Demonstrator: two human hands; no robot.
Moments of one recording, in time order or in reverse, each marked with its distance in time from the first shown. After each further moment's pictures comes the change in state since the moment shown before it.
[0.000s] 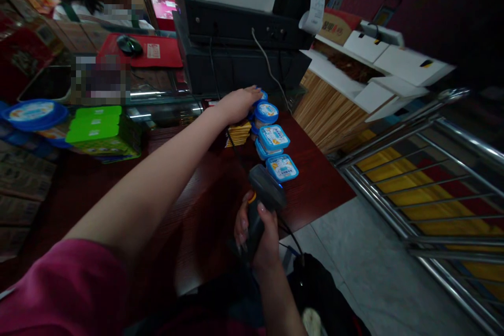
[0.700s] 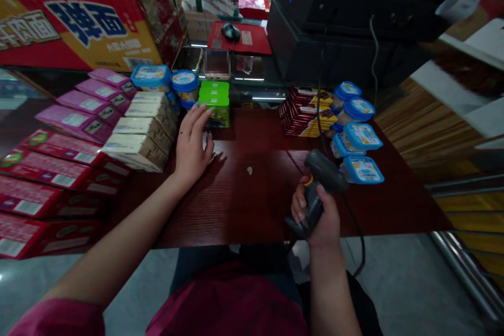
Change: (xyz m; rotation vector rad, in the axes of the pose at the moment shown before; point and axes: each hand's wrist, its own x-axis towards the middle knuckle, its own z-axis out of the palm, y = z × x) left_hand -0.378 0.028 -0.041 0.158 0.670 -0.493; right_hand -0.002 0.015 0.024 -0.234 -0.147 0.109
